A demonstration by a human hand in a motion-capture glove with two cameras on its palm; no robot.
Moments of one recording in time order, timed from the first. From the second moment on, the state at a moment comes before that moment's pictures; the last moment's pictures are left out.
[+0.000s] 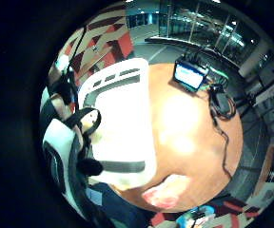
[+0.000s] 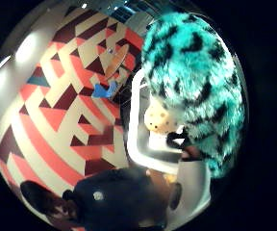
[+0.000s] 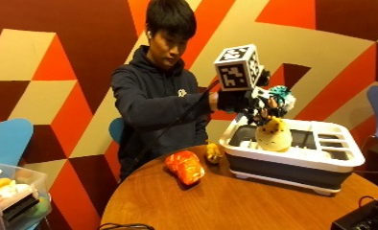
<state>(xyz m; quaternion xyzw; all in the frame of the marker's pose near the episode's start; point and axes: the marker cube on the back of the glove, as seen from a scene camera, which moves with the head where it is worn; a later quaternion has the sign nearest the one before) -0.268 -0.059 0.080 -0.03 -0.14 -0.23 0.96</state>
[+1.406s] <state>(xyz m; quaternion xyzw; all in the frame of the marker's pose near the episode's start) -0.067 0.054 0.198 -0.14 0.02 -0.33 0.93</state>
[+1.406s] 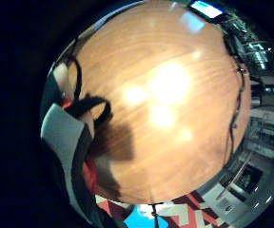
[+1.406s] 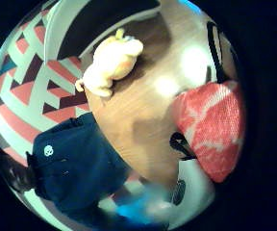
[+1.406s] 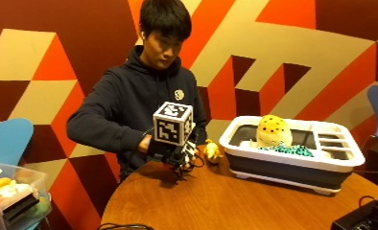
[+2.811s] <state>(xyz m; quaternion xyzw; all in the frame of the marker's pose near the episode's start) -0.184 0.102 0.124 -0.16 0.11 -0.42 0.89</state>
